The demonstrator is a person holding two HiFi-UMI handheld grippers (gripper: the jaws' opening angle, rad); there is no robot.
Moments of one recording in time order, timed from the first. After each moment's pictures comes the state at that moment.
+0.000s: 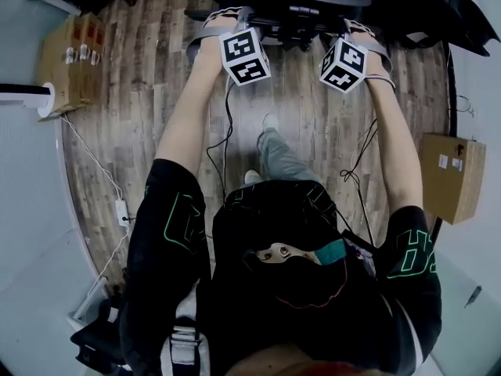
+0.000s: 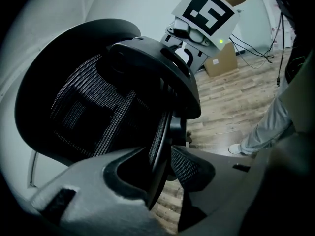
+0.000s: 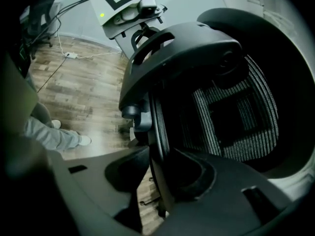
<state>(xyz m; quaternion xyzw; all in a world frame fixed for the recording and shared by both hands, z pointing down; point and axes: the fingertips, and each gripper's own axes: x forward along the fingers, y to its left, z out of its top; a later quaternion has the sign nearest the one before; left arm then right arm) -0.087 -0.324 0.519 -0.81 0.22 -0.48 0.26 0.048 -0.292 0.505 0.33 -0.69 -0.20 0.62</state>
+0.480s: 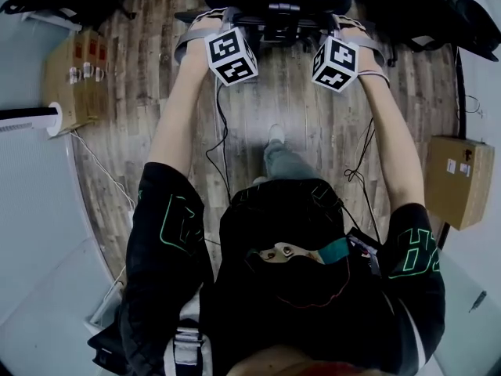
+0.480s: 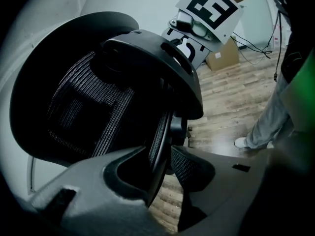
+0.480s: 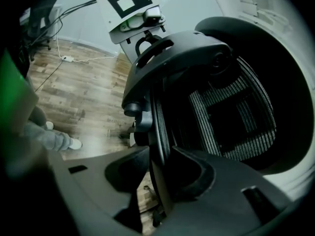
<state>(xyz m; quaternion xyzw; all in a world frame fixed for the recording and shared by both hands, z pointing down) -0.073 -0.417 0.520 -0.80 0.21 -0.50 0.25 0.058 -0.382 0.506 0.33 -0.71 -0.20 0.59</state>
